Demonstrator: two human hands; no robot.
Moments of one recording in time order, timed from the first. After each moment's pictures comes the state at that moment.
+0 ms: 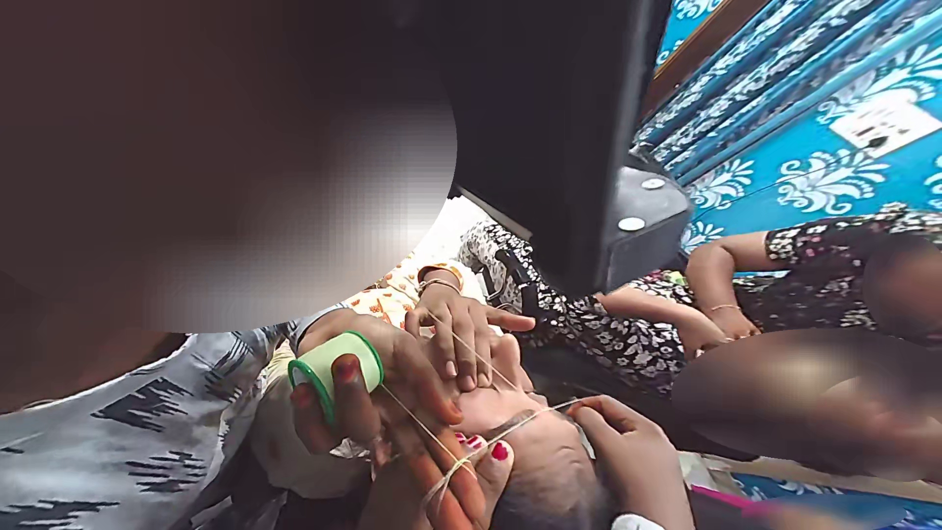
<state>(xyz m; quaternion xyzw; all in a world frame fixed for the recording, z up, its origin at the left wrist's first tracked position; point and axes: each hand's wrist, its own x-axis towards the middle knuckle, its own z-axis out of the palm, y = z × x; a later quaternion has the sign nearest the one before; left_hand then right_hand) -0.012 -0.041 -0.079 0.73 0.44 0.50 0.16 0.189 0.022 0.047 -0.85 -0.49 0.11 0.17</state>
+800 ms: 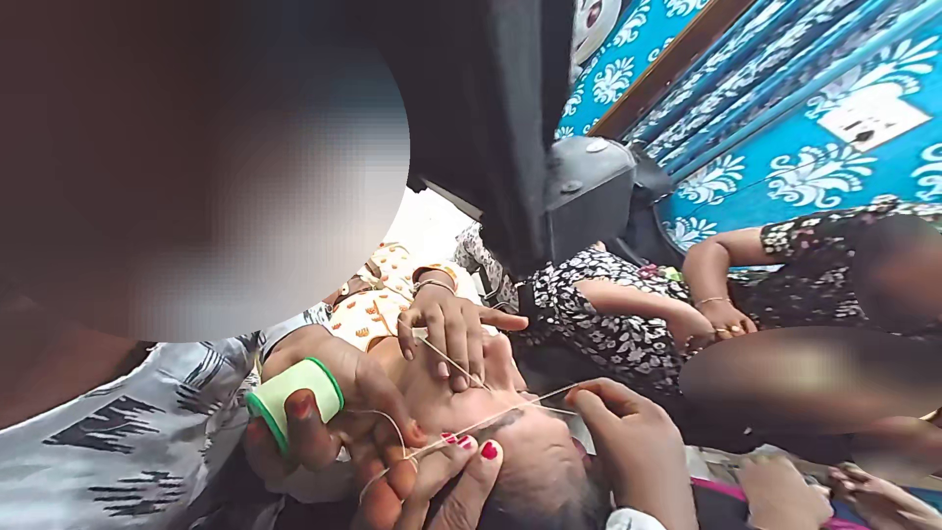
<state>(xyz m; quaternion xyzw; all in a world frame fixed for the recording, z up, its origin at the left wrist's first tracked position) -0.002 -0.024 -0.029 0.71 0.43 0.54 0.17 0.191 0.029 0.049 -0.81 -0.54 0.07 0.21</state>
